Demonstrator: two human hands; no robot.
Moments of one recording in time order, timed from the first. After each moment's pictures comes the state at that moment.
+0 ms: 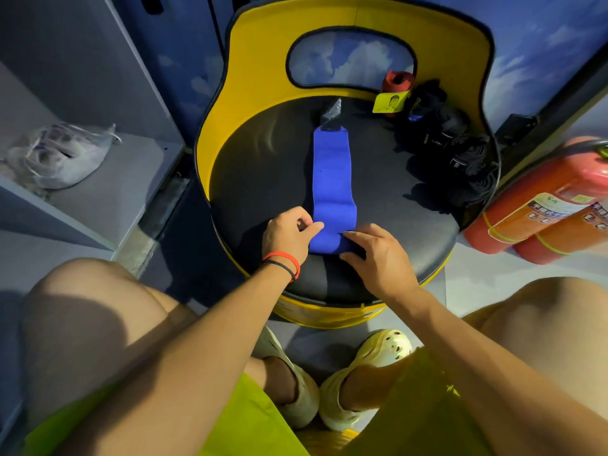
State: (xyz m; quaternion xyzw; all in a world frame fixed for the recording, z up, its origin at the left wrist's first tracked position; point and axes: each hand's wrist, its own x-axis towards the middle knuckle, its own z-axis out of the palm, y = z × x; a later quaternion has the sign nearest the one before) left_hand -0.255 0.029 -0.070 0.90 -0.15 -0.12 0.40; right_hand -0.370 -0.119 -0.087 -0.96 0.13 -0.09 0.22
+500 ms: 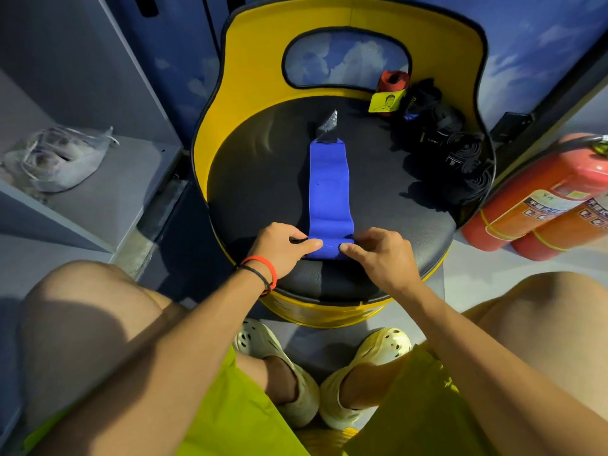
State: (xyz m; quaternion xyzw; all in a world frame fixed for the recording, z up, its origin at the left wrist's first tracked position) left_hand -0.256 0.056 -0.062 0.87 -0.18 -0.25 0.38; right_hand -0.372 -0.122 -0.079 -0.86 0.28 -0.03 0.41
